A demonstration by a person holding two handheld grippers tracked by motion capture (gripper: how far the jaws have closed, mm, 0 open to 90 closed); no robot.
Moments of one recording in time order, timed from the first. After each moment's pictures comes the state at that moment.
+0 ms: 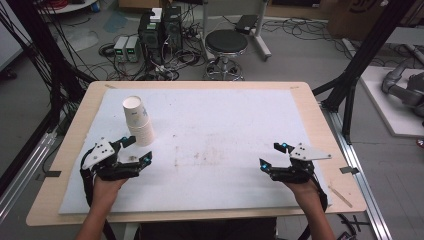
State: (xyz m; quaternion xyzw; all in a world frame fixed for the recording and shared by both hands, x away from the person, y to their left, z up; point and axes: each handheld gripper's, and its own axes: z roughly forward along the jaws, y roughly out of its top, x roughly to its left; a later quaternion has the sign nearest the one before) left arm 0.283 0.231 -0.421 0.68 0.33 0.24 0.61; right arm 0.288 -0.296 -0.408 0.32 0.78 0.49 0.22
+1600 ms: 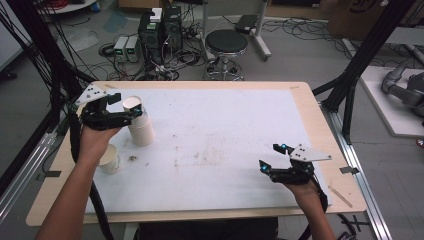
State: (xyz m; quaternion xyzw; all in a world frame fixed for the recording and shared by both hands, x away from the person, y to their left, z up) left arm 0.360 0.245 -0.317 0.69 0.41 0.27 0.53; right arm 0.286 -0.295 -0.408 0.32 0.78 0.49 0.21
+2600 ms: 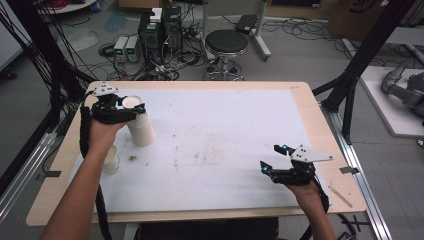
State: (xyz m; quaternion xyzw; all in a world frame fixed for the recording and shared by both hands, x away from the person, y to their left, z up) left arm 0.394 0.244 -0.337 0.72 0.44 0.25 0.48; right arm 0.284 -0.297 -0.409 0.32 0.78 0.49 0.21
